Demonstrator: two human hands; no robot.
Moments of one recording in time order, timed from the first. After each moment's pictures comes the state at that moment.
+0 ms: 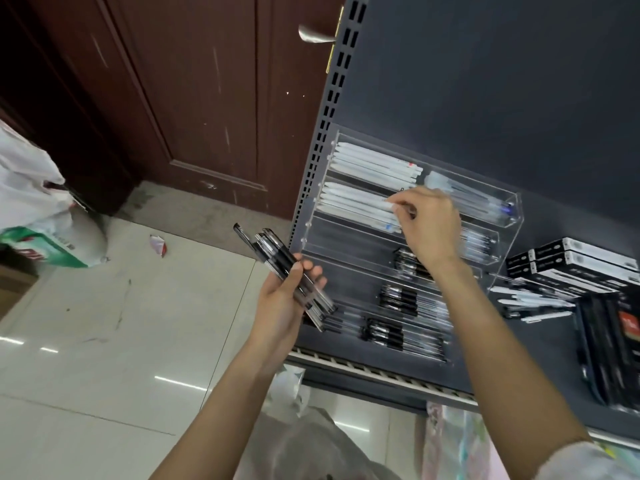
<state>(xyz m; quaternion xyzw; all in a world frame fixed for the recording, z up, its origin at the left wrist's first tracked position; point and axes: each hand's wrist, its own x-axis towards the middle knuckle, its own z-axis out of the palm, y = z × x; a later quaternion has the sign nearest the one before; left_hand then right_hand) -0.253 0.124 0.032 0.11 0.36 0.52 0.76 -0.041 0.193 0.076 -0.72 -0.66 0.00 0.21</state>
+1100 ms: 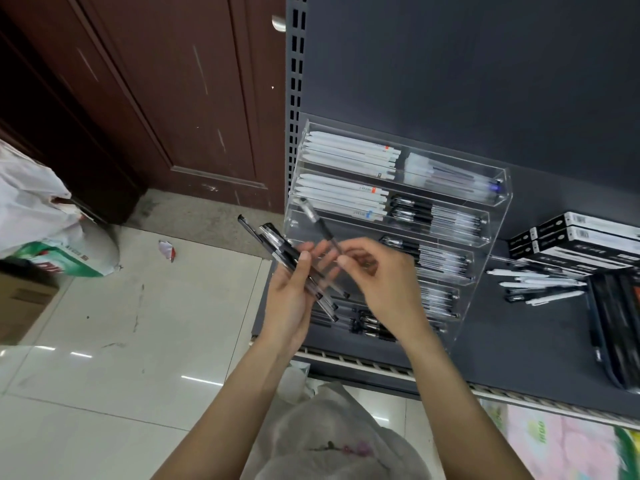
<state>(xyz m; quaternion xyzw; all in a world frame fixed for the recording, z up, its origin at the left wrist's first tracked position) -0.209 0.123 0.031 0.18 0.38 0.53 0.74 -0.080 0.110 0.066 -0.66 -0.62 0.26 0.33</state>
